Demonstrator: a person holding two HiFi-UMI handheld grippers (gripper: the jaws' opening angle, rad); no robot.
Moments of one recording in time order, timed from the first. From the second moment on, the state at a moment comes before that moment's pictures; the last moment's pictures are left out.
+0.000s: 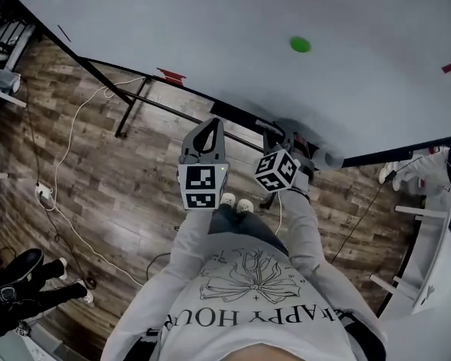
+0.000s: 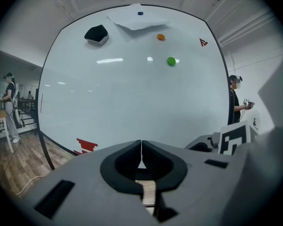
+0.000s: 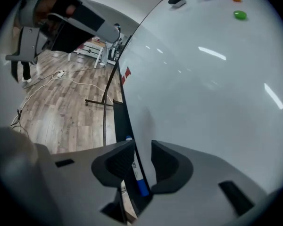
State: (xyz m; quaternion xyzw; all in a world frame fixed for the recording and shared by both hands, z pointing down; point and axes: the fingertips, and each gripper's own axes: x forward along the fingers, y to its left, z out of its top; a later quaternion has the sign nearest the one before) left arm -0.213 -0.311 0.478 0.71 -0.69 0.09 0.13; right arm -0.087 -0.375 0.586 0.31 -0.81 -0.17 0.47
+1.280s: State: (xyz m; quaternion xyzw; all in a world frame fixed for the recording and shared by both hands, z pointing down) left arm -0.253 -0.294 0.480 0.65 -0.74 0.06 0.16; right arm -0.106 -0.397 0.662 0.24 -0.72 -0.22 0.61
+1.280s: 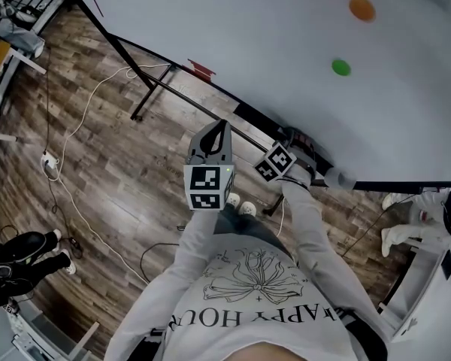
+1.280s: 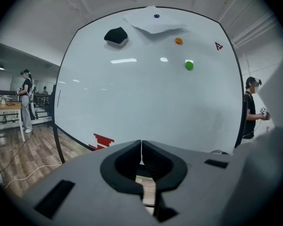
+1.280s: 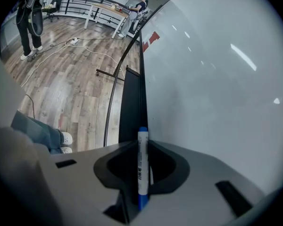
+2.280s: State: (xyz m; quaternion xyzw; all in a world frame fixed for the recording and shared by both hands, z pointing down) left arm -0.208 -0.309 0.451 0.71 -0.69 0.05 0.13; right arm -0.071 -0.383 0.500 0.44 -0.84 -0.08 0.30
